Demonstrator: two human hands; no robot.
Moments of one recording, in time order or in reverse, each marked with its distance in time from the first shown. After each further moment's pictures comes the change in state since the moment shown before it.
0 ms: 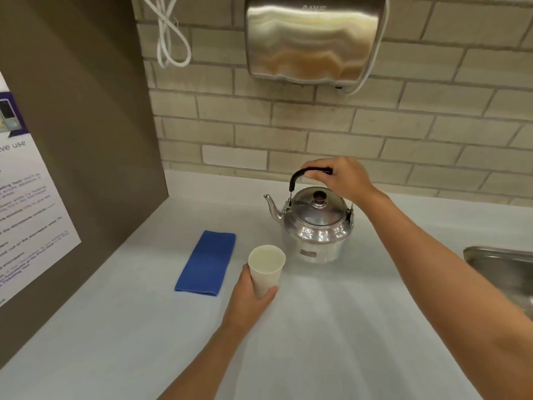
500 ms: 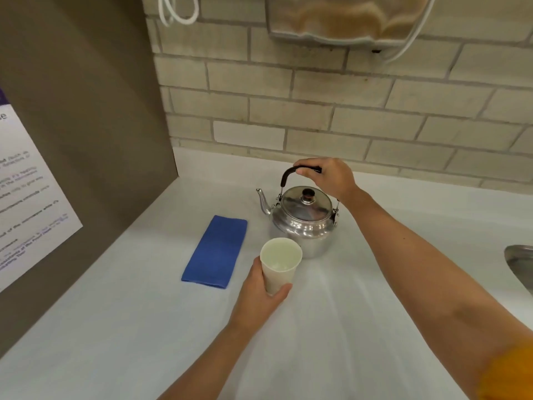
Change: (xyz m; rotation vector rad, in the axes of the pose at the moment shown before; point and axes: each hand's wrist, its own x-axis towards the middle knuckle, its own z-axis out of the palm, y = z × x) left_hand 0.005 -0.010 0.001 -0.028 -0.002 -0.015; right_hand 0.031 0.021 0.099 0.166 -0.112 0.045
